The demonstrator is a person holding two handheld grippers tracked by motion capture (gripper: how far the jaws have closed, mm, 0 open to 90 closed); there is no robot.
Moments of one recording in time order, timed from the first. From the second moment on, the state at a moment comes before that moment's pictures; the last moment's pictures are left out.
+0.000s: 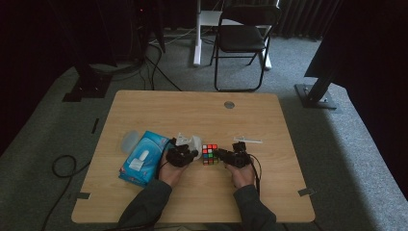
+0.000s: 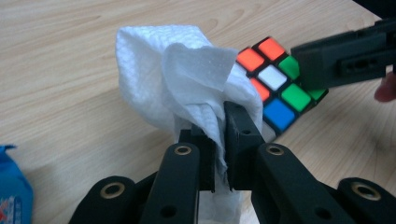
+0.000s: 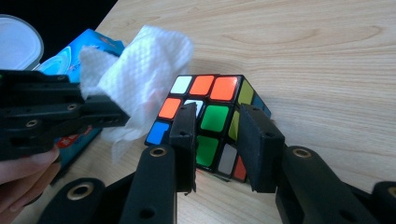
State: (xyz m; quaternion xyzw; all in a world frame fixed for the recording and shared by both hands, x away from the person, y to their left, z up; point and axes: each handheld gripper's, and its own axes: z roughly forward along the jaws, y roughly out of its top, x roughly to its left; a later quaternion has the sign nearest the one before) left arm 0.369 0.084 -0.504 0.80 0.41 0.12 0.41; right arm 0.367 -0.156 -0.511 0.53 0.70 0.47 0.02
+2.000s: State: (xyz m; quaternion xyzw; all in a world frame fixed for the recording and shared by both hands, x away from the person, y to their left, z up) left arm 0.382 0.072 -0.516 0.81 0.42 0.11 0.39; right arm 0.368 -0.156 -0.512 0.54 0.69 0.48 0.02
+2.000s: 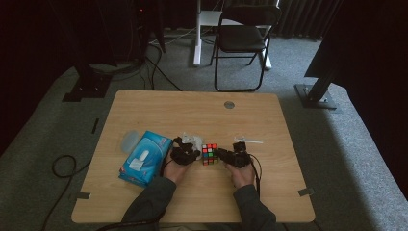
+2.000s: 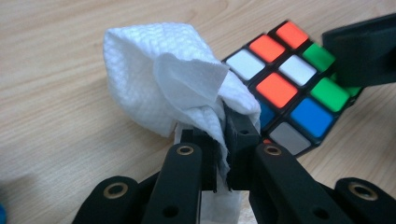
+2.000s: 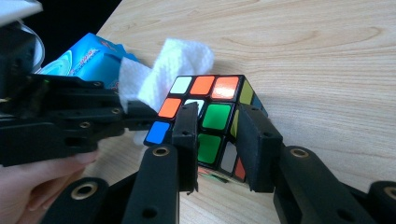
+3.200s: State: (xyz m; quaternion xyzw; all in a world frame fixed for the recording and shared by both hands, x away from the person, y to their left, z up) left arm 0.371 0.070 -0.538 0.83 0.41 0.09 0.37; right arm 0.368 -0.156 -0.513 0.54 0.69 0.48 0.02
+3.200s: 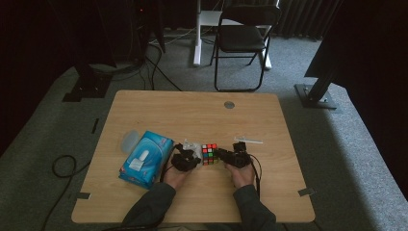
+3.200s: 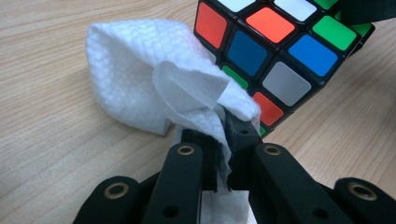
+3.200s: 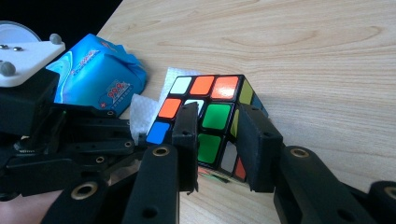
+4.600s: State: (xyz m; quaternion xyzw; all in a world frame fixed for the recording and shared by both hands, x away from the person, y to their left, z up) left arm 0.358 0.075 -0.520 0.82 0.40 0.08 0.40; right arm 0.368 -0.157 -0.514 0.54 0.69 0.49 0.01
